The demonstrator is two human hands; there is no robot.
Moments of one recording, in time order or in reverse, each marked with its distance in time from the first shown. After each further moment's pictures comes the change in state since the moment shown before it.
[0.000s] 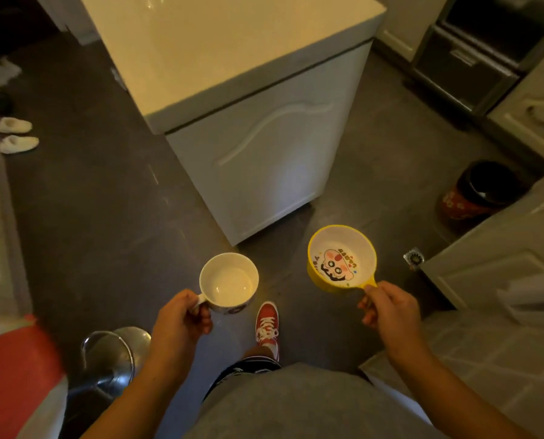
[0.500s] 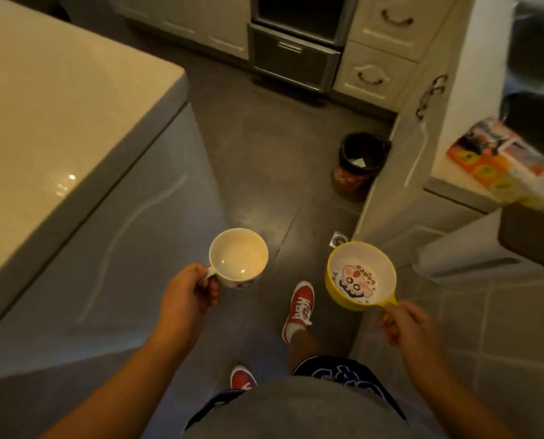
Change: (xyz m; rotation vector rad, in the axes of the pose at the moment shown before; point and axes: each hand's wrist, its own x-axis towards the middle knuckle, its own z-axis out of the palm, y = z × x) left_hand 0.177 0.095 0.296 0.219 -0.523 -0.093; right_hand 0.103 0.001 -0.112 0.214 0.524 0.277
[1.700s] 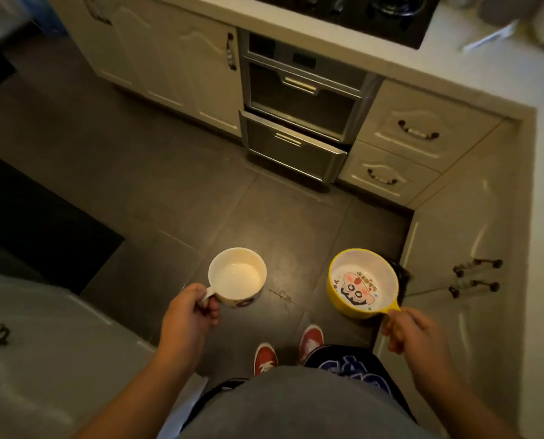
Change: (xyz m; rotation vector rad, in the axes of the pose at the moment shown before) left_hand 0.471 0.251 0.262 -0.104 0.066 0.020; right_hand 0.515 -0.339 0.104 -0.031 -0.035 -0.068
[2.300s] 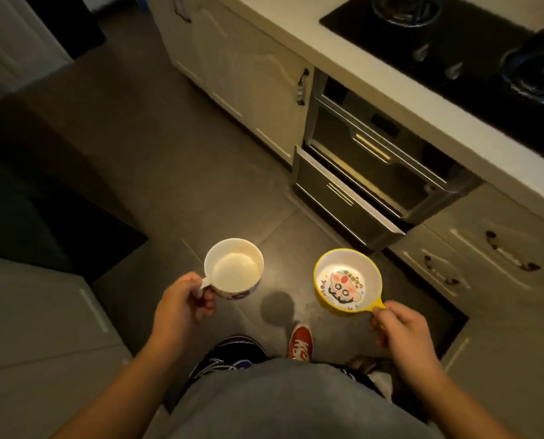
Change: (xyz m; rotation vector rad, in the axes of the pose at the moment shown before) left_hand 0.205 0.119 0.096 -0.077 0.212 0.052; right_hand 0.305 -0.169 0.116 -0.151 -0.411 -0.104
